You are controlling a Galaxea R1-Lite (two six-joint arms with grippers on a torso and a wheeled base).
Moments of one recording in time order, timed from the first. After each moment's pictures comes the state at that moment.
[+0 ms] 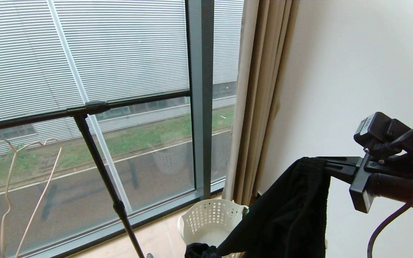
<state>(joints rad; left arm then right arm) -0.01 0.00 -0.01 0.02 0.03 -0.03 0.42 1.31 -0.70 -0.20 0.14 -0.43</state>
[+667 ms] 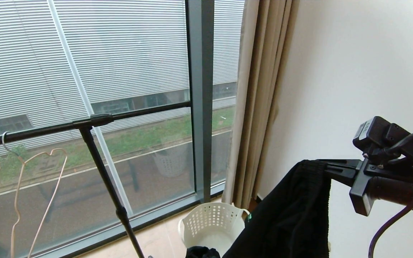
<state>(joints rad) 0.00 0.00 -0.01 0.02 0.03 -0.03 0.42 1.31 -0.68 -0.20 0.13 -0.45</state>
